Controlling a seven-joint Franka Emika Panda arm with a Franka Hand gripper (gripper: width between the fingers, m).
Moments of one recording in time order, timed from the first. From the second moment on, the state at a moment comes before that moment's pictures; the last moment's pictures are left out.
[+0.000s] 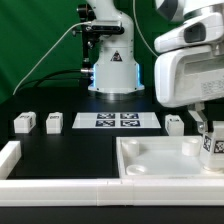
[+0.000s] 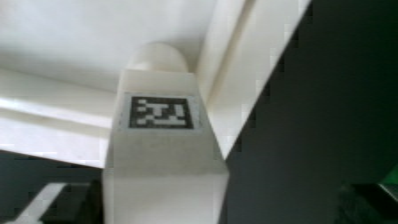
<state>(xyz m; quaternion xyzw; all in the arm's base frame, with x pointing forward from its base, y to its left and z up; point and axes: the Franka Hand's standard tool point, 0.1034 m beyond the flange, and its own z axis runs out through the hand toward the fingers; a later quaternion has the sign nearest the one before) 0.615 0.138 0.093 -0.98 -0.16 -0.07 0.06</state>
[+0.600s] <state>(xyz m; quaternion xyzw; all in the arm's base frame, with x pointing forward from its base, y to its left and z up) 0.622 0.129 0.094 -0.99 -0.16 -0.01 0.06</state>
